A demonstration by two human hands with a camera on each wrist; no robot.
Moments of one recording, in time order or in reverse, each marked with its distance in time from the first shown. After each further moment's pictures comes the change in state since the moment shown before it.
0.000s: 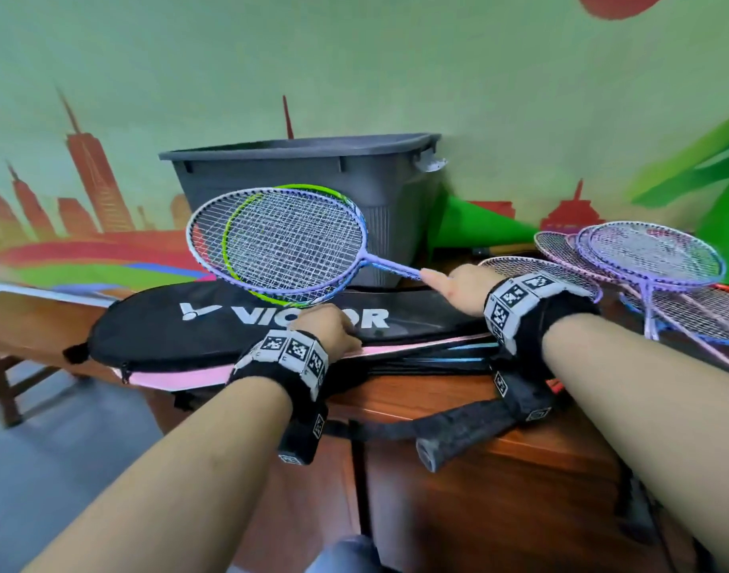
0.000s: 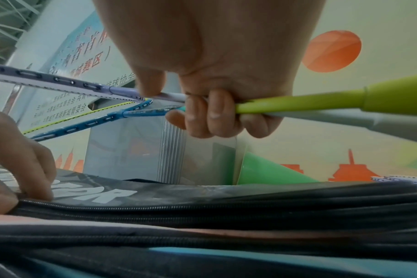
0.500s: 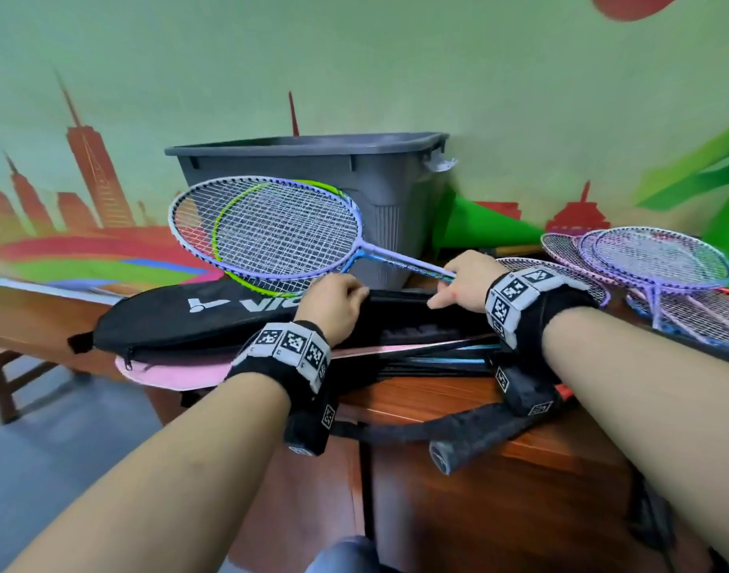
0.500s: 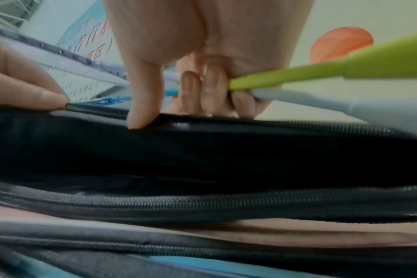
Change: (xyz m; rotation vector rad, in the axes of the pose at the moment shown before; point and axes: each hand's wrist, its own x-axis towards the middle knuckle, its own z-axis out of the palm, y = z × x) left_hand -0.002 0.004 -0.020 -0.344 0.339 0.168; right_hand 0.007 -0.012 -0.004 0.105 0.034 -0.036
